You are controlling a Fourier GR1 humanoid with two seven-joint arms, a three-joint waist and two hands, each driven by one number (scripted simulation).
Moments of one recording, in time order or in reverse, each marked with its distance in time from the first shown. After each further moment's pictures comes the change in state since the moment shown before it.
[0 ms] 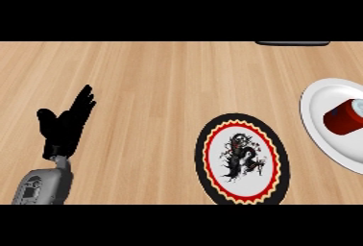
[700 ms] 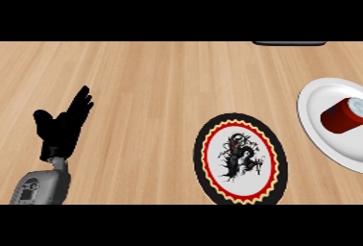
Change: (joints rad) left arm 0.012 0.005 0.006 -0.009 0.009 0.000 0.004; right arm -0.016 0.088 -0.063 -0.111 -0.012 0.062 0.090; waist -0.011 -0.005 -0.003
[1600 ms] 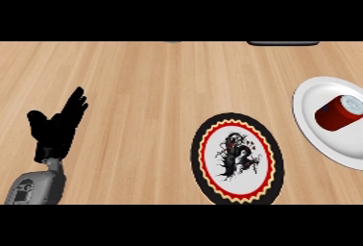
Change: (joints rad) left arm 0.007 0.021 0.017 0.011 0.007 0.002 -0.004; right arm -0.048 0.166 0.013 -0.167 0.213 -0.227 -0.152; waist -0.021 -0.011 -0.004
